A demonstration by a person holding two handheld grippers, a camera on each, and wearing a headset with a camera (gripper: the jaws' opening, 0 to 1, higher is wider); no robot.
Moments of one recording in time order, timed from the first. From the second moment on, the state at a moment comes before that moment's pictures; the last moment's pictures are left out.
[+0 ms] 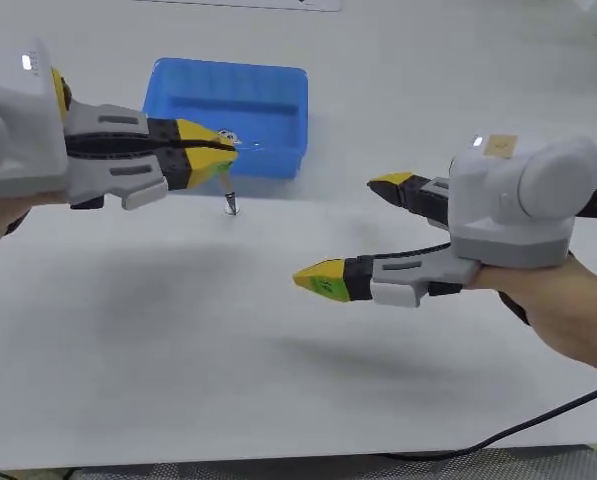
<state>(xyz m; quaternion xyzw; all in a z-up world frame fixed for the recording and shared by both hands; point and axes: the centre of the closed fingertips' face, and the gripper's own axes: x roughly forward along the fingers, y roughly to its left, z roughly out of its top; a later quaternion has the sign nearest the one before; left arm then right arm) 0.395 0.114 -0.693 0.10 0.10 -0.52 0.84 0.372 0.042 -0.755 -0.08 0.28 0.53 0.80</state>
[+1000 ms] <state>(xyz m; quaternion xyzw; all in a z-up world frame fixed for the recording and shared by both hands) 0.383 0.108 -0.700 0.11 0.17 -0.51 0.83 0.382 0.126 -0.746 -0.15 0.24 0.66 0.69</state>
